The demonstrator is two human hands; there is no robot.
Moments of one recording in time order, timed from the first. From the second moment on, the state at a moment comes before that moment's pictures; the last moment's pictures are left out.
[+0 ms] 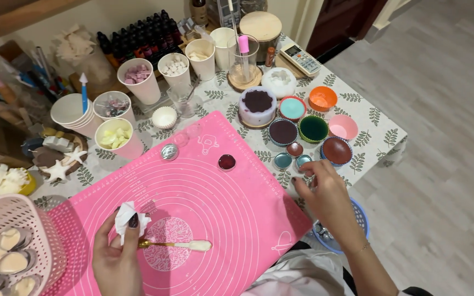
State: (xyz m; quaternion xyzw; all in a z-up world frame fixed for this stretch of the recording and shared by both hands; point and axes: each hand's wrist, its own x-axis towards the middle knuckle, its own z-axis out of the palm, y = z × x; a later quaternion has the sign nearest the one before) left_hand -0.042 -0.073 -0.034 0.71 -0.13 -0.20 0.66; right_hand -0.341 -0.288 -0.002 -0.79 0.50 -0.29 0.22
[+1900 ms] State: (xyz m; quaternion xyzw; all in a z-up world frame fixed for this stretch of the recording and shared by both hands) left_hand -0.059 -0.068 -0.046 0.72 -0.14 -0.22 0.65; right_hand -0.341 -0.293 -0.029 -0.70 0.65 -0.23 0.20
